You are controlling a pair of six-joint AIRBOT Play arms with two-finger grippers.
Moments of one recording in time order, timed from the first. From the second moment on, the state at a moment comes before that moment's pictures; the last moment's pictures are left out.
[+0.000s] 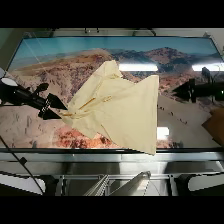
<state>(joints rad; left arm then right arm) 0.32 -1.71 1.24 0.85 -1.68 -1.31 -0.47 -1.69 1.23 -0.56 1.41 1.10</state>
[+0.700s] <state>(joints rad) 0.27 -1.61 0.90 0.75 -1.26 -1.31 -0.49 -1.07 0.28 -0.61 1.15 1.18</state>
